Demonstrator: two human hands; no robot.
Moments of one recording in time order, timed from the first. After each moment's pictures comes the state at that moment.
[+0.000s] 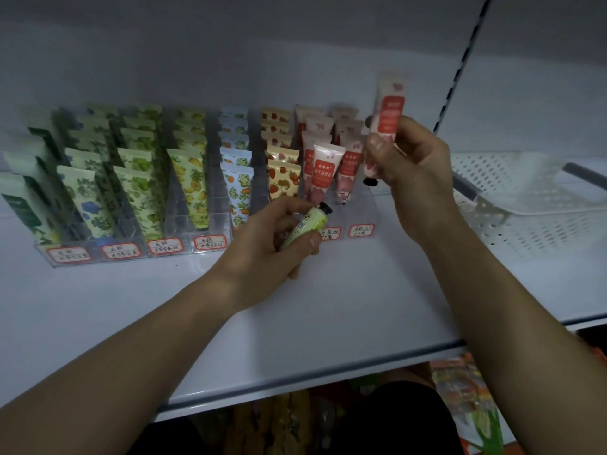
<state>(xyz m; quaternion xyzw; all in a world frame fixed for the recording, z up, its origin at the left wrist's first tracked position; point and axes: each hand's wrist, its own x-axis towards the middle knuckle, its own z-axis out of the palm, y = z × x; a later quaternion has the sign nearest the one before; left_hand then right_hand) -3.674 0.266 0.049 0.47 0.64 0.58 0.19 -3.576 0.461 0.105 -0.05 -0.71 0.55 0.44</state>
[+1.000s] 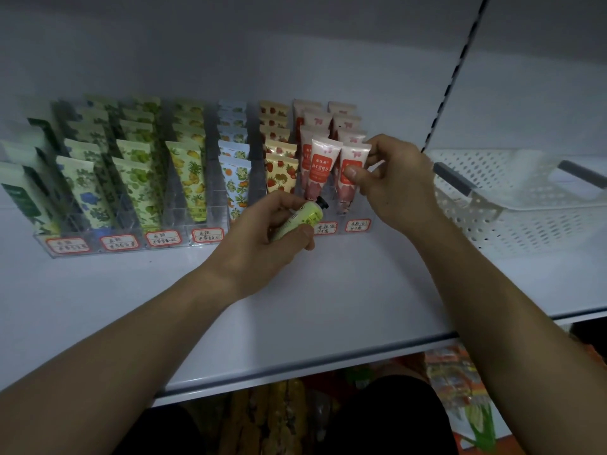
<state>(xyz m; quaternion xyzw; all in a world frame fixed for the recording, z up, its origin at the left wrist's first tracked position) -3.675 0.267 0.049 0.46 0.63 0.60 0.20 -3.586 0.472 0.090 -0.20 -0.87 0.22 0.40</state>
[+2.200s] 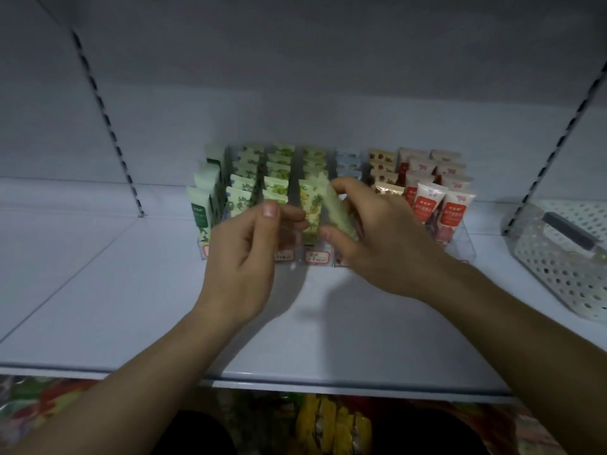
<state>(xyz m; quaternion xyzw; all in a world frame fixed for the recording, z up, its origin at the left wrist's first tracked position) -3.692 0.150 0.081 0.37 0.66 0.63 -0.16 -3.615 0.323 0.120 0.05 -0.94 0.18 0.29</state>
